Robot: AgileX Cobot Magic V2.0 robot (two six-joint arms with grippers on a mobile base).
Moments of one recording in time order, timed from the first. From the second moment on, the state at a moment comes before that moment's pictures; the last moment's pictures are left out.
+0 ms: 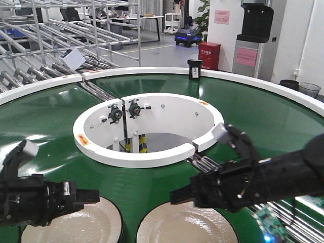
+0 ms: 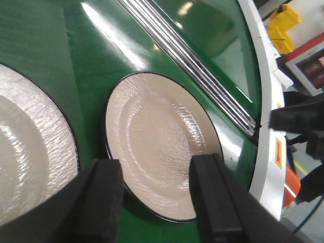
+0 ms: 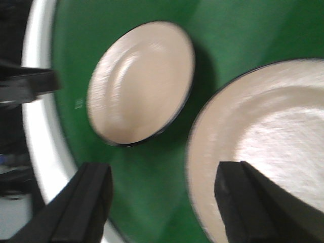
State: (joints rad) left arm -0.05 1.40 -0.90 -1.33 0.74 0.84; right arm 0.25 1.59 -1.21 1.02 0.91 -0.59
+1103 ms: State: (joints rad) left arm 0.32 1.94 -0.91 -1.52 0.87 1.13; right arm -0.17 1.68 -1.25 1.07 1.02 -0.63
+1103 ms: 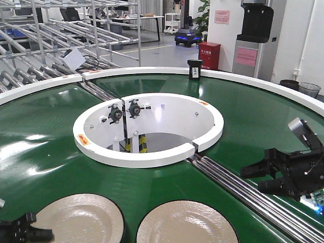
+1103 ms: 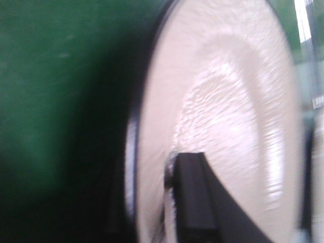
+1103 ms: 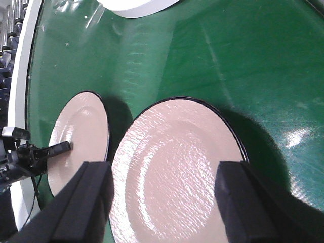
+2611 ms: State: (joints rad) left arm 0.41 1.67 -1.07 -1.58 1.13 0.90; right arm -0.04 1.90 -1.25 1.14 0.96 -0.70
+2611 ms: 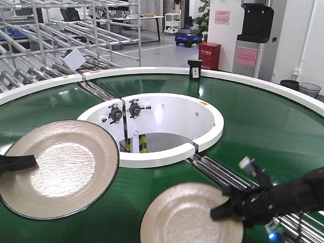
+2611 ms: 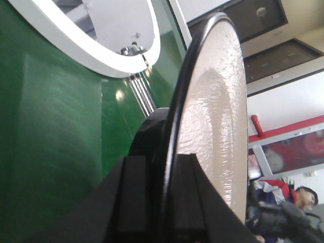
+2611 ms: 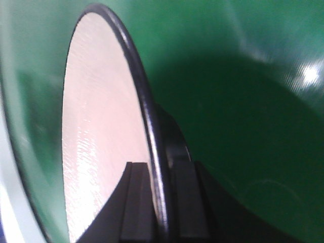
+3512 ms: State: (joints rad) left arm 0.33 1.45 -1.01 -1.55 1.15 0.78; right arm -0.26 1.40 -1.25 1.19 1.08 -0.59
